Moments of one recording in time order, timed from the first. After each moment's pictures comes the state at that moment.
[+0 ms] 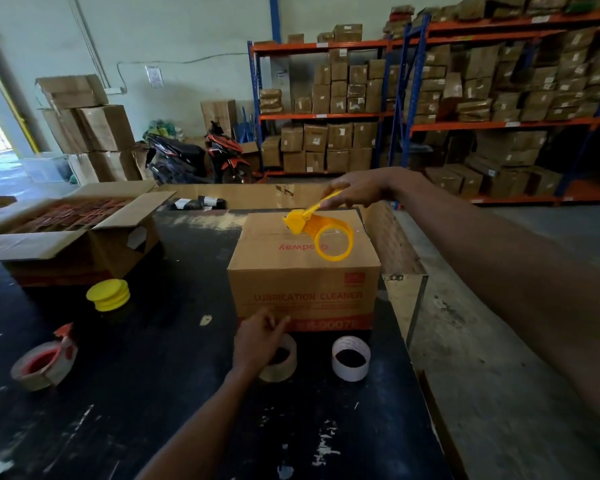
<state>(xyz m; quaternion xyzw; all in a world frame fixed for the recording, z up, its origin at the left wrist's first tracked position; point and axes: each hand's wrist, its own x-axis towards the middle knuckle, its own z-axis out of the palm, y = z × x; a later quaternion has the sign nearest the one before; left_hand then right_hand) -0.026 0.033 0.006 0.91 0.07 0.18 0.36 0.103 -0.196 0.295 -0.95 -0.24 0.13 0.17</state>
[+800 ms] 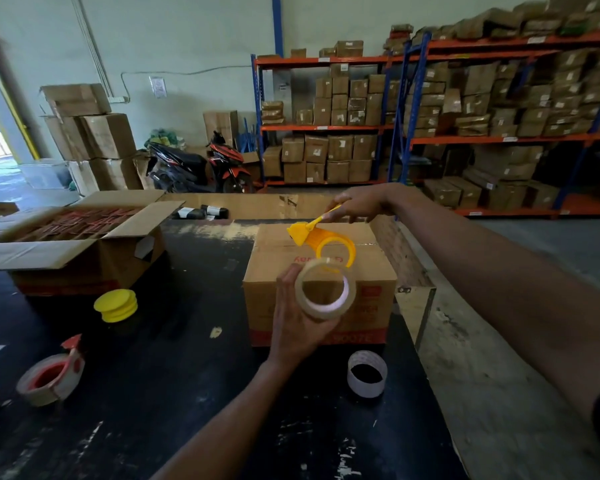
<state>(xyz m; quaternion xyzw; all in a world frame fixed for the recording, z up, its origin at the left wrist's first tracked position) -0.032 0.001 0.084 0.80 -0.16 0.37 0.44 0.105 -0.157 0.292 -0.95 -0.21 0.14 0.17</state>
